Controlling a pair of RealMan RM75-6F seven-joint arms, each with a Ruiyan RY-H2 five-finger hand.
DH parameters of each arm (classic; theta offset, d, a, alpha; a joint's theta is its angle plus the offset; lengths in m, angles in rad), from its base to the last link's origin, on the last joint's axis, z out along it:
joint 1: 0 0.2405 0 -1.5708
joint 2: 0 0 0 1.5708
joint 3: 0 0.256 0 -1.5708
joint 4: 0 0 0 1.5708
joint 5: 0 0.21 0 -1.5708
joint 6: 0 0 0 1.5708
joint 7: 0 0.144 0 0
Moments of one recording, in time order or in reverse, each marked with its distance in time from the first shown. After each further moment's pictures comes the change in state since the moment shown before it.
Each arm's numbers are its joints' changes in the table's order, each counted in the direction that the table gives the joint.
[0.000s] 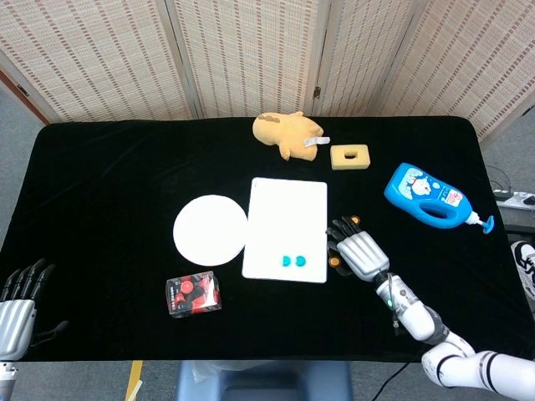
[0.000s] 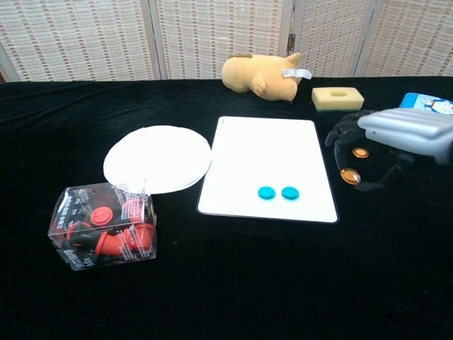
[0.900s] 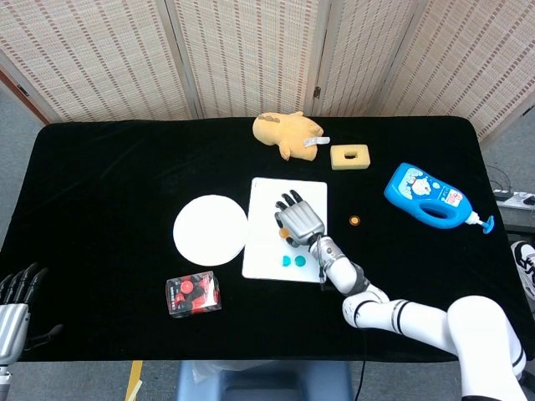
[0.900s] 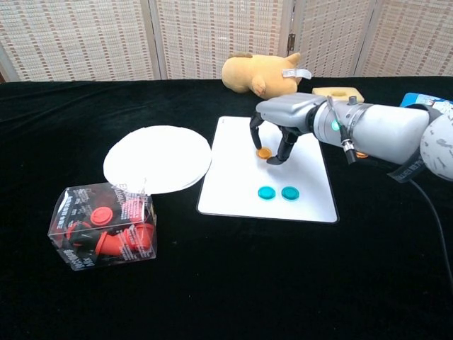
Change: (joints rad) left arm 0.018 0.003 0.003 0.009 -0.021 -0.002 -0.006; right arm 0.373 -0.310 0.130 0.329 0.448 -0.212 -0.298
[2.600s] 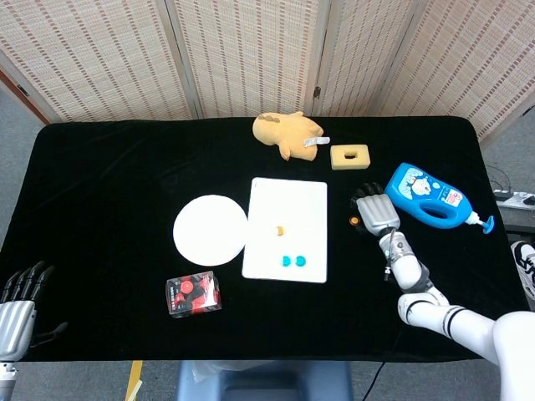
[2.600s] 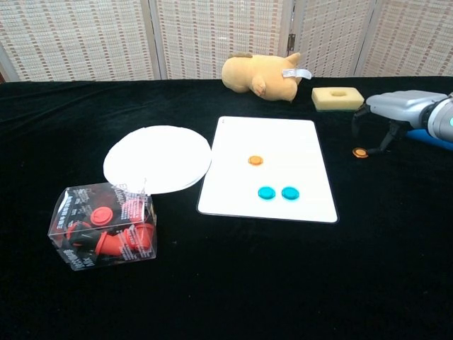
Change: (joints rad) left arm -0.015 -0.012 -0.005 0.004 0.004 -0.021 -0.002; right arm -0.191 0.141 -0.107 0.113 -0.013 0.049 0.215
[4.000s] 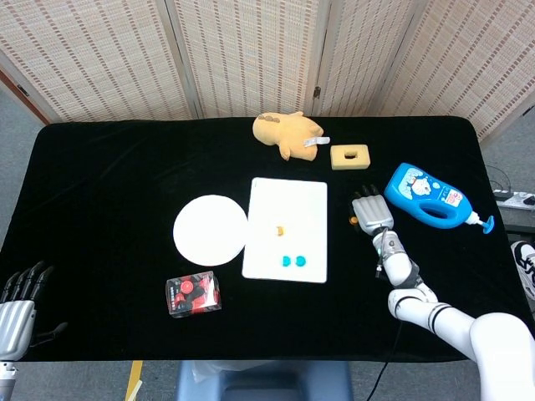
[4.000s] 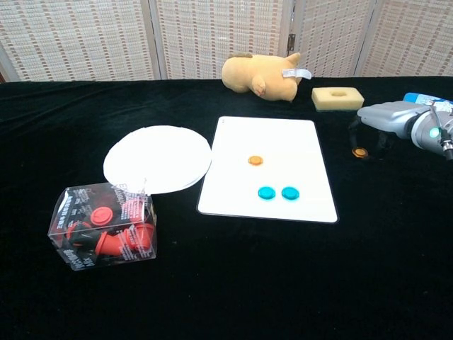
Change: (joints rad) left arm -0.001 -0.004 -0.001 0.009 -0.011 -0.008 -0.004; right arm 0.015 -0.106 0.038 0.159 -0.018 -0.069 -0.030
